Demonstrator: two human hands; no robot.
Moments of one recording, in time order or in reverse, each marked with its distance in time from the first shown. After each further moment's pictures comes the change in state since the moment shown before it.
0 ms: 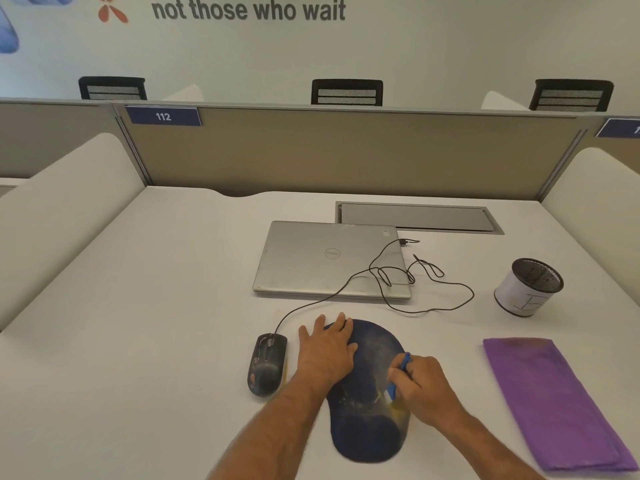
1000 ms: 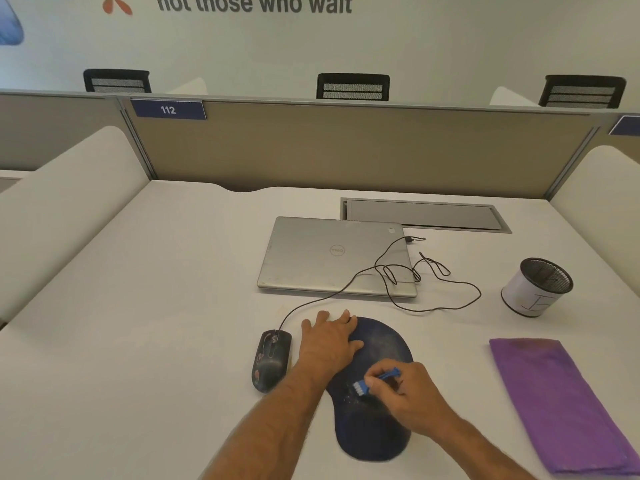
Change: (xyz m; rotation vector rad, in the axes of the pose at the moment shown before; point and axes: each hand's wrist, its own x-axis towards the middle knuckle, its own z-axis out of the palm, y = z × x) left_hand 0.005 -0.006 -0.011 0.021 -0.013 0.022; right_hand -0.011 -0.023 0.009 0.089 -0.169 -0.194
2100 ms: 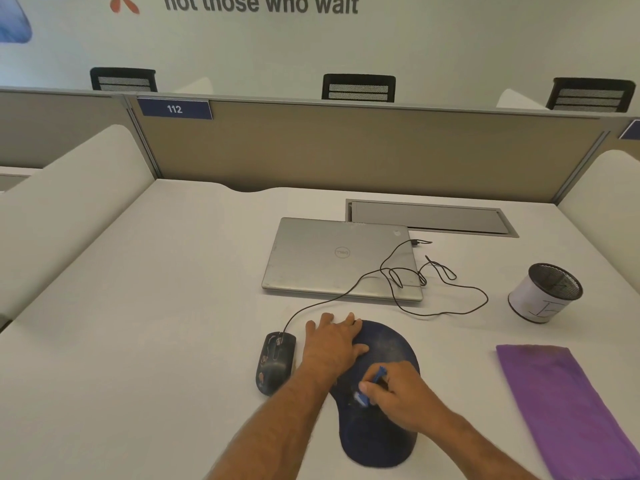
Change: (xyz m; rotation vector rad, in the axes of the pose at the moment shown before) left_hand 0.000 -0.002 -0.003 0.014 -0.018 0.005; right_hand 0.018 -0.007 0.011 -0.089 -0.149 0.074
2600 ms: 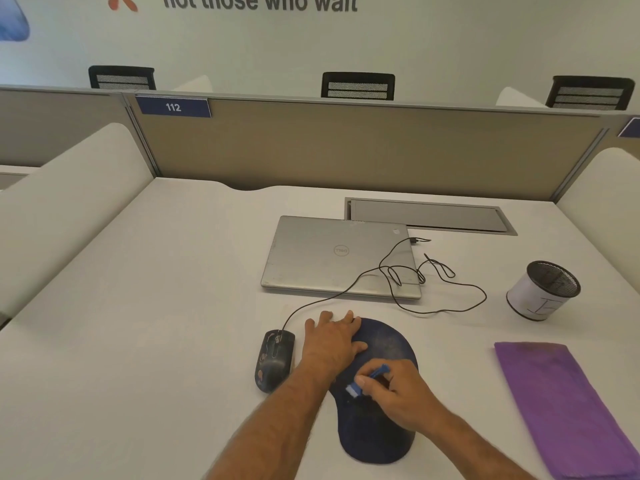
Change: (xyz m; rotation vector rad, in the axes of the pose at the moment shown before) left_hand 0.001 0.001 0.001 -0.010 0.001 -0.003; right_hand -0.004 -0.001 0.001 0.045 0.034 -0.072
